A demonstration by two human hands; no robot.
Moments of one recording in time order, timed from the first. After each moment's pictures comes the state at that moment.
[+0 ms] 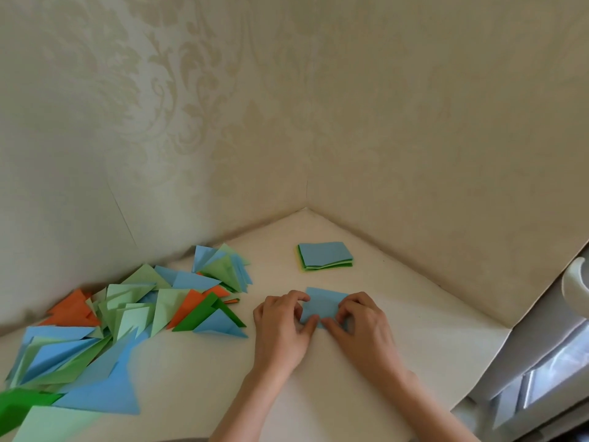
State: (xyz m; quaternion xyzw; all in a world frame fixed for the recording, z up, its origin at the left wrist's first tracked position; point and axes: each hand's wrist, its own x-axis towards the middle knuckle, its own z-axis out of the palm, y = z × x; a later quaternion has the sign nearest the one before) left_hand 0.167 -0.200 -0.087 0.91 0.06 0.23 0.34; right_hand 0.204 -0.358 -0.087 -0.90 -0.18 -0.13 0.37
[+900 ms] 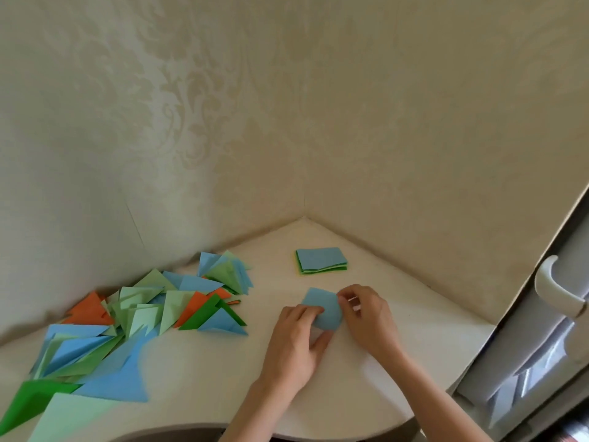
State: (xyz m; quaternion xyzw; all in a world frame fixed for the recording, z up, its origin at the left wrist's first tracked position) left_hand 0.144 -0.220 -0.087 0.92 -0.05 0.24 0.30; right_hand 0.211 -0.368 -0.060 -0.90 -0.12 -0.06 0.41
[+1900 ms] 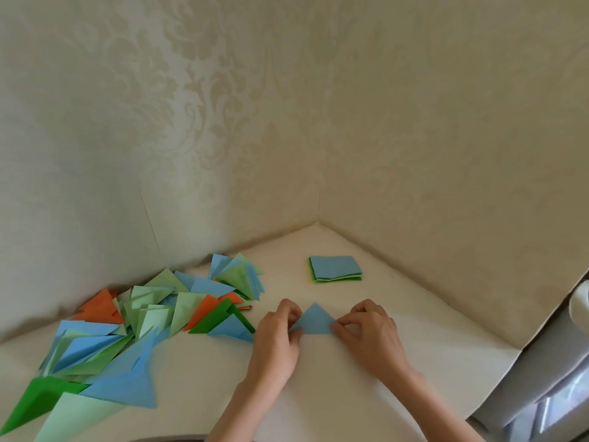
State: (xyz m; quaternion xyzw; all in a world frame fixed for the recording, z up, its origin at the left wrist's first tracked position) left_hand 0.152 -0.180 -0.083 0.90 0.08 0.20 0.38; right_hand 0.206 -0.355 -0.060 -0.94 -0.18 -0.03 0.28
